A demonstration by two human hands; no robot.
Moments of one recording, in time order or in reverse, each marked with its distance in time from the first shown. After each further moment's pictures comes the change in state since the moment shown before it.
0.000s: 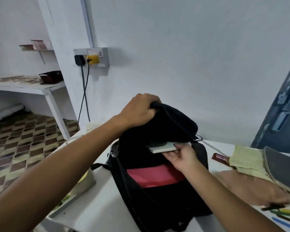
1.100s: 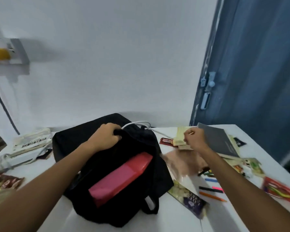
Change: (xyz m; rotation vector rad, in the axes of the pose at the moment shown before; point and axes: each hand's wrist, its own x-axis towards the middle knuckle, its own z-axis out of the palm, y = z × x) left_hand 0.002 -0.023 0.126 -0.082 -0.331 -0.152; right_hand -0.018 -0.141 -0.156 -1.111 0.505 -0.612
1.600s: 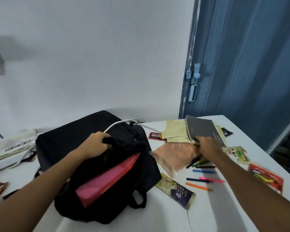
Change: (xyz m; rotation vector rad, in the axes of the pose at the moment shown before) left_hand -0.004 0.009 0.036 -0.016 -0.159 -0.028; right_hand 0.004 0.090 -0.074 -1.006 0.005 -0.143
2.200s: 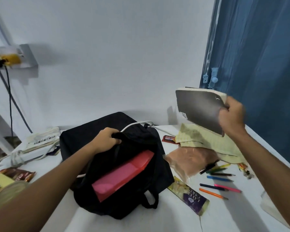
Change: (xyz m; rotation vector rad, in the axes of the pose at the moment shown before) left_hand -0.009 0.004 -0.018 -0.095 0.090 -0.071; right_hand 0.015 -0.030 -0.116 0.856 0.552 0.017
